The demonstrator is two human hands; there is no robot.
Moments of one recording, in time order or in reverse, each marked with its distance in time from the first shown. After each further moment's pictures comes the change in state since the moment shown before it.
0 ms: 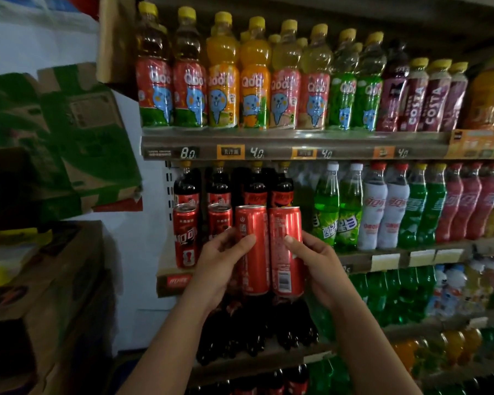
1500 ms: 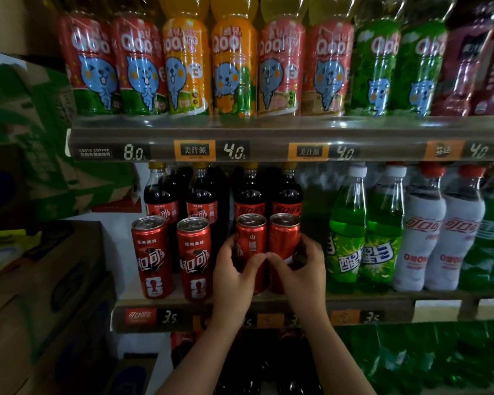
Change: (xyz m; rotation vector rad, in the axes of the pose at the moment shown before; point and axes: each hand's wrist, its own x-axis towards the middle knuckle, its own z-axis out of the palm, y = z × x) left_hand 0.117 -0.084 0.053 0.451 0.411 0.251; right_hand 0.140 0.082 -0.042 -0.488 0.322 -0.287
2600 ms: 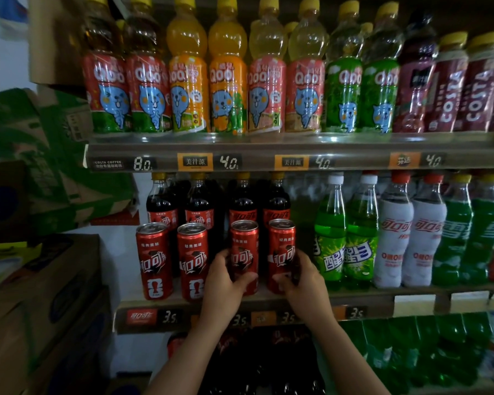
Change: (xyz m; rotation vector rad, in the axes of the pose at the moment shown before) left_hand -0.005 -0.011 -0.015 0.257 -0.106 -0.032; right_hand -0.010 0.013 -0.034 -0.369 -0.214 -0.050
